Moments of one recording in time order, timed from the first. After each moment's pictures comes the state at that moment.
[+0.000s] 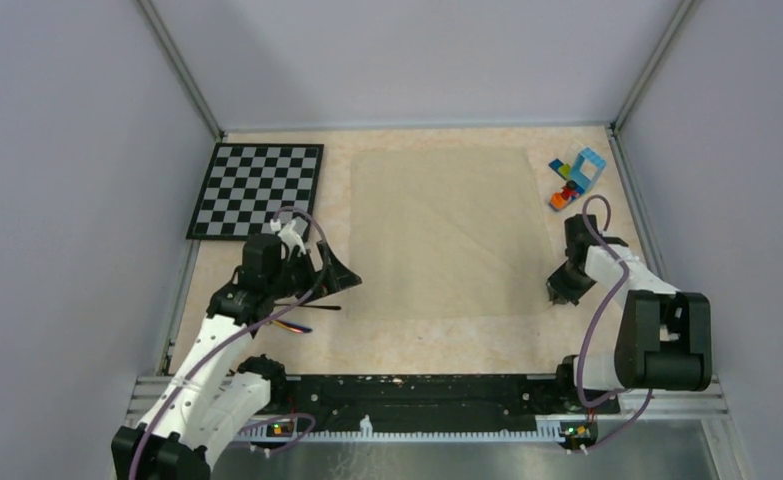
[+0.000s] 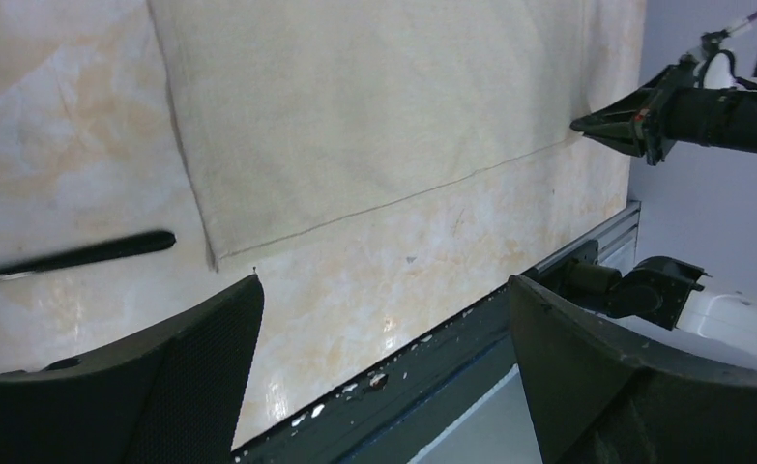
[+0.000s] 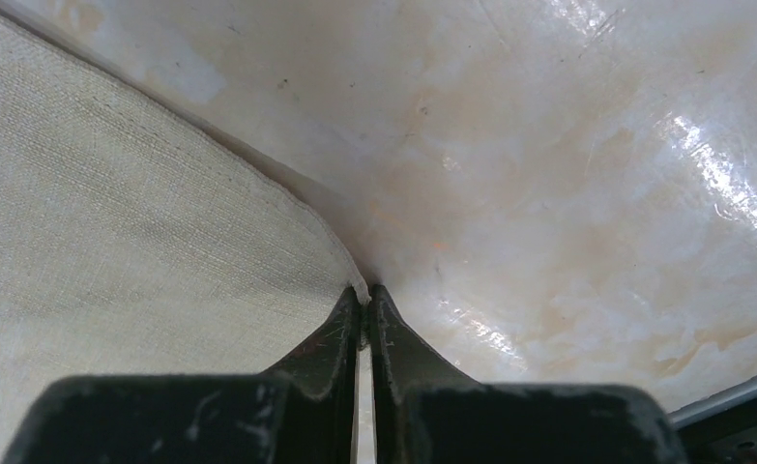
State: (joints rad) left arm -0.24 0.77 0.62 -0.49 0.51 -0.62; right arm -0.05 1.37 0.70 -0.72 0.16 0.81
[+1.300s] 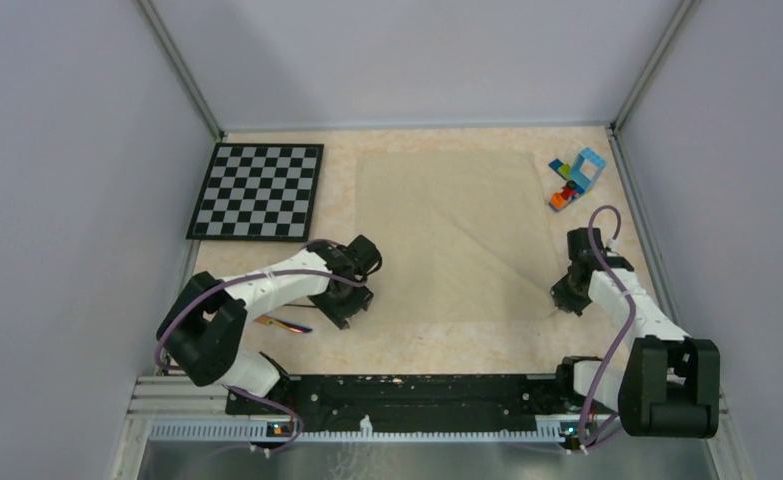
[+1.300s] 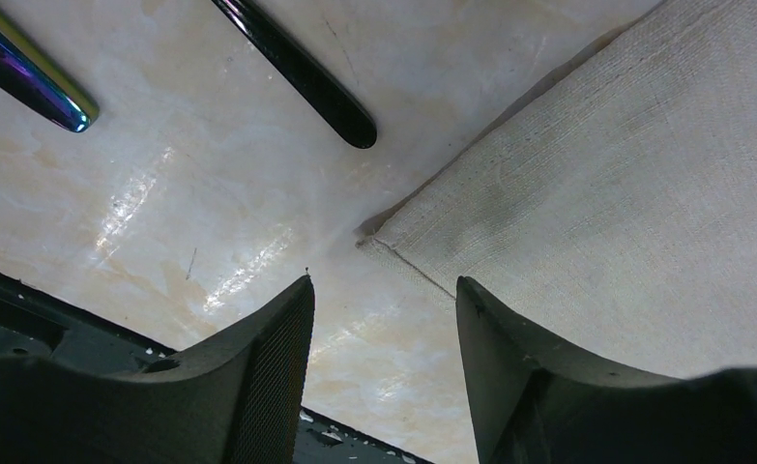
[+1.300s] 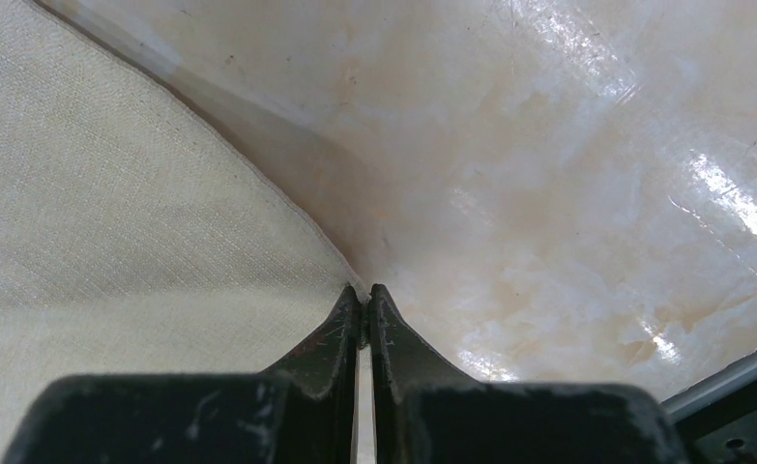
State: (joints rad) left arm -0.72 1.47 0.86 -0.88 -0.16 -1.55; right arm -0.03 1.15 0.59 -0.72 0.24 0.86
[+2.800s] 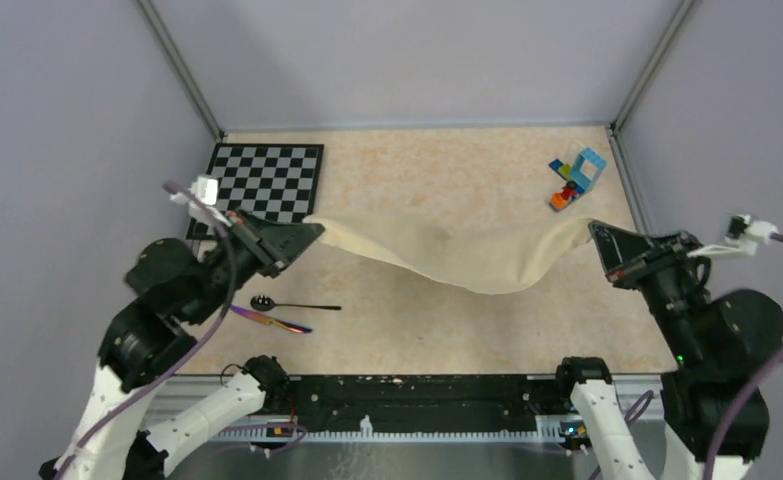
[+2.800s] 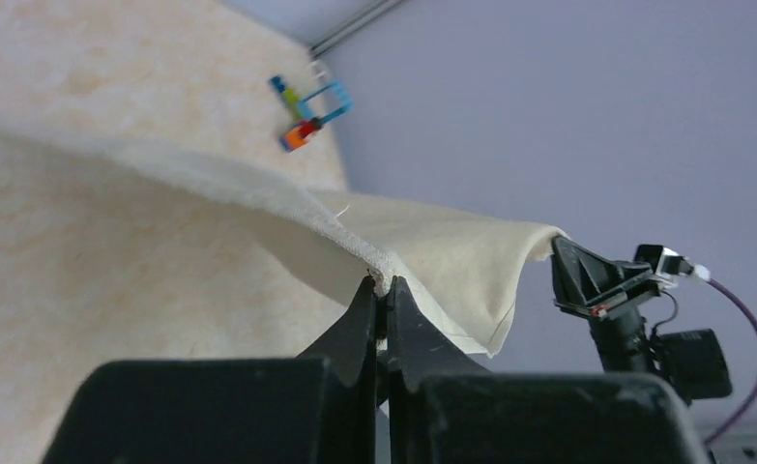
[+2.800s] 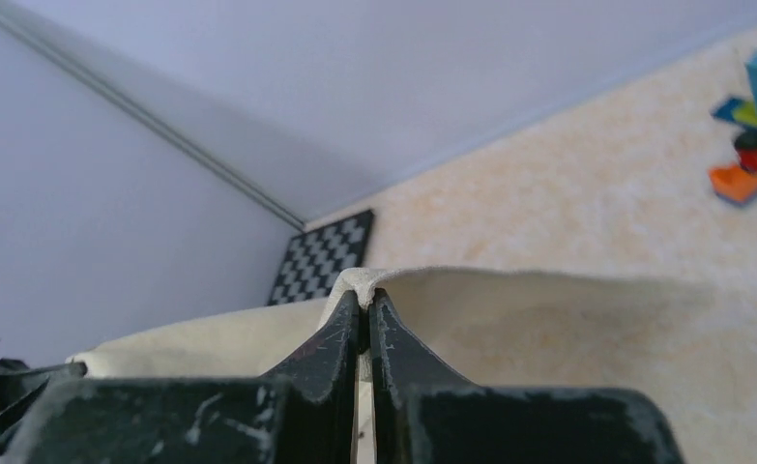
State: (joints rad) left arm -0.67 0.69 1.23 -0.69 -0.04 -1.03; right arm -0.02 0.49 1.24 -0.80 -0.21 0.71
